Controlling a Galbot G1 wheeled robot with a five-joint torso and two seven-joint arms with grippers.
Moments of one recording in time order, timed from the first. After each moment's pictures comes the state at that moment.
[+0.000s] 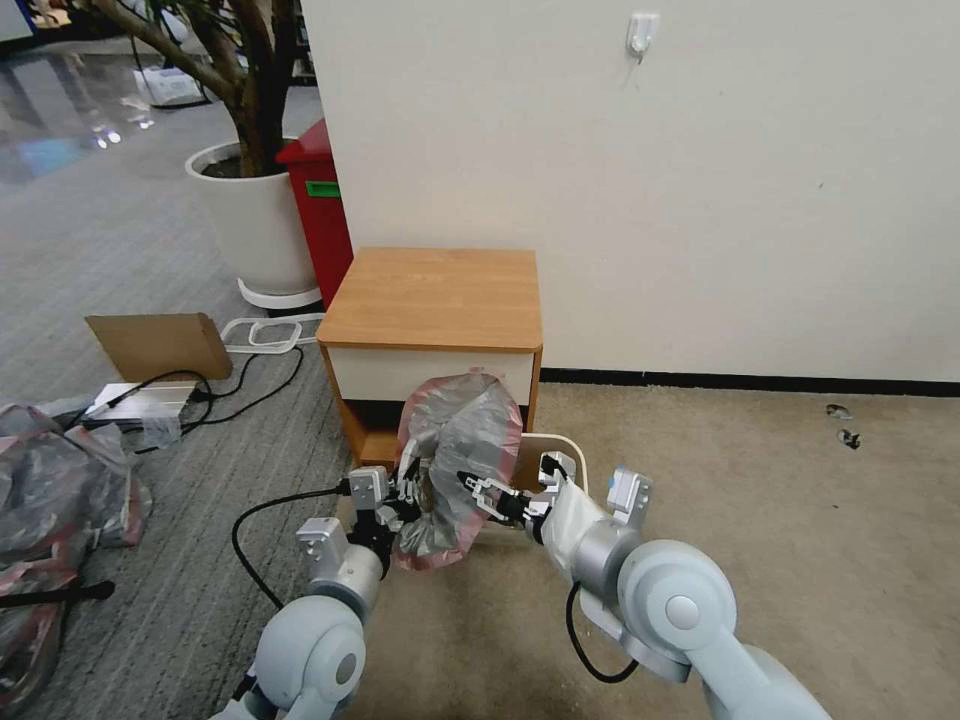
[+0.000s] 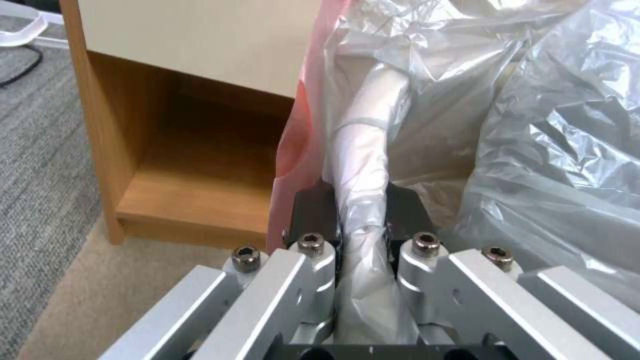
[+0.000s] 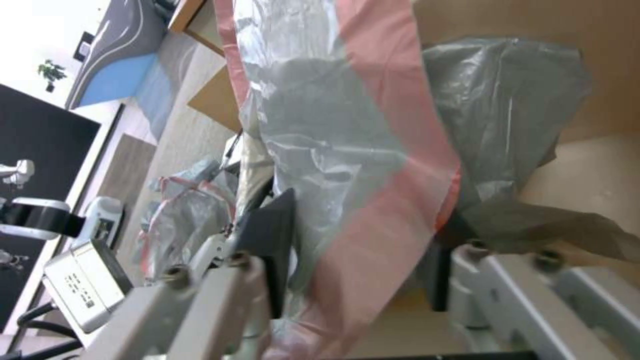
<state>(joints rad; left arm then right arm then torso) 1.44 -1.22 -0.26 -2.09 -0.60 0.27 -0.28 -1.19 1.17 0.04 2.18 1.33 -0.50 0.57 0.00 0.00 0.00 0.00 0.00</state>
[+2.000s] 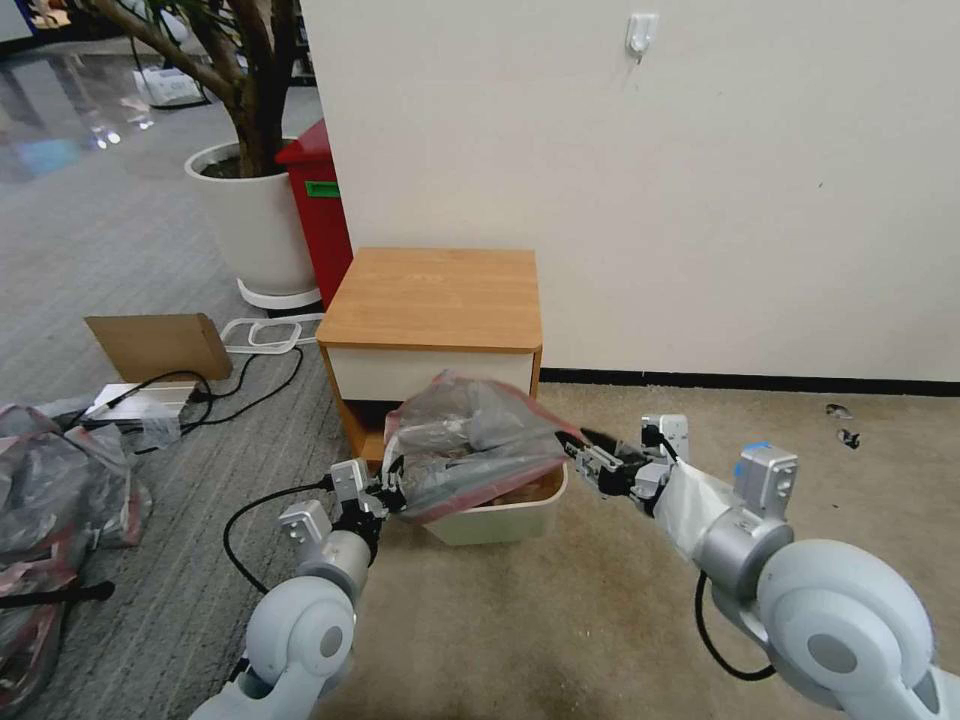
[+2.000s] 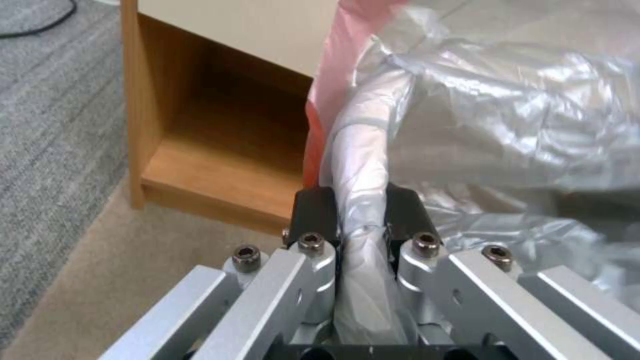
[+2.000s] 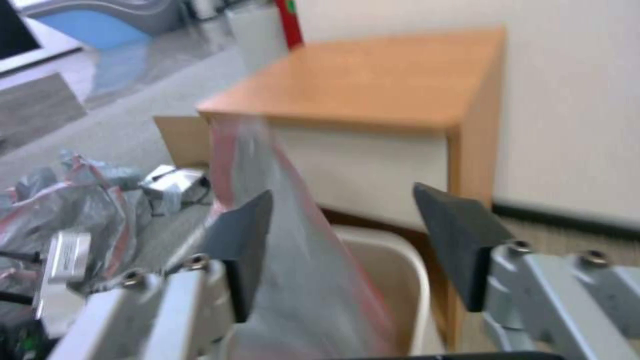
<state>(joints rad) 1.40 -1.23 -0.31 -2.09 -0.74 0.33 -0.38 -1.28 0.95 0.35 2.41 0.80 -0.60 0.16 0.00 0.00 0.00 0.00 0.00</state>
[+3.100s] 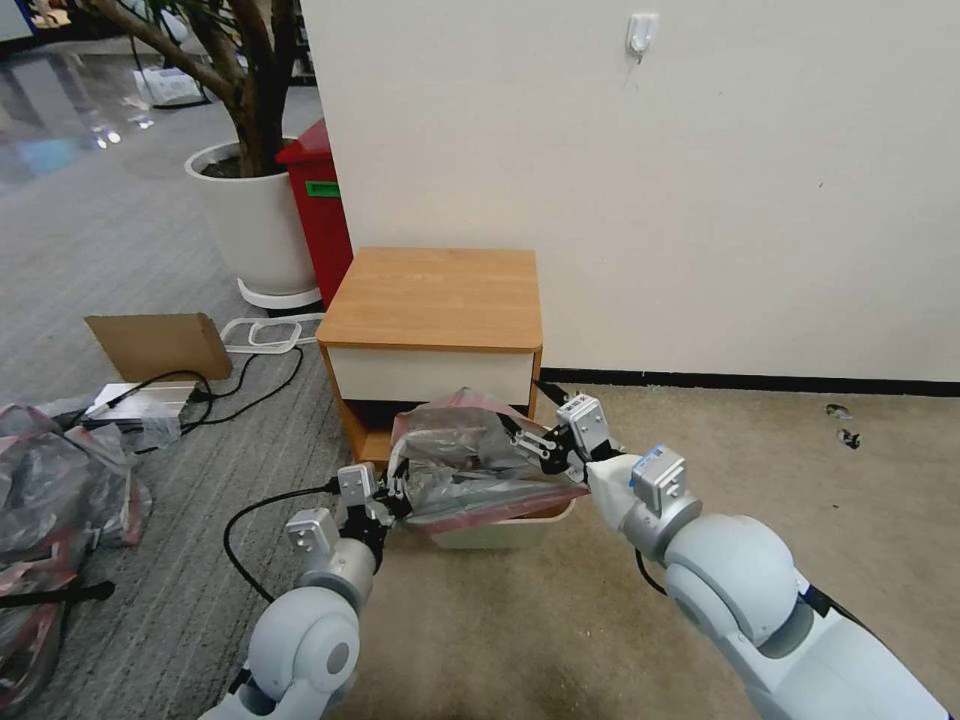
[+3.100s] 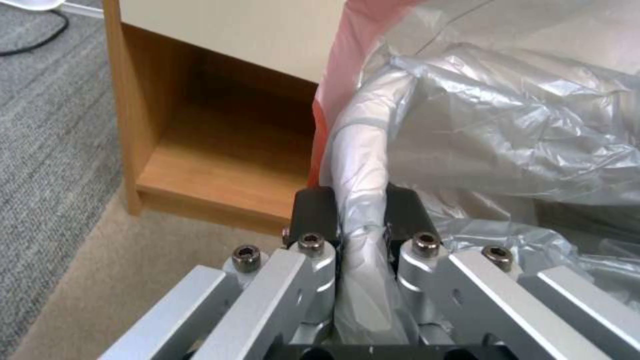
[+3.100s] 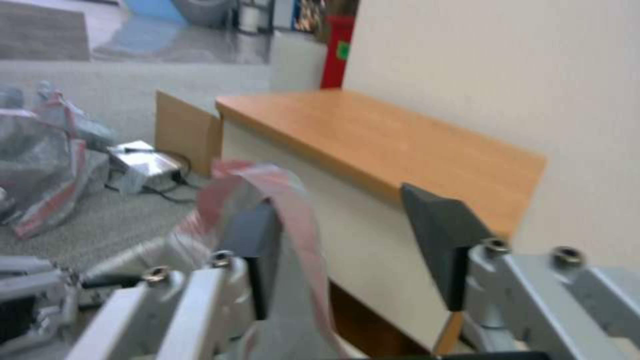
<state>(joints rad) 1.43 -1.23 -0.28 -2.11 -0.68 0.33 -0.37 -1.15 1.01 0.12 2.23 0.23 -0.36 -0.06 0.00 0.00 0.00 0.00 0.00</state>
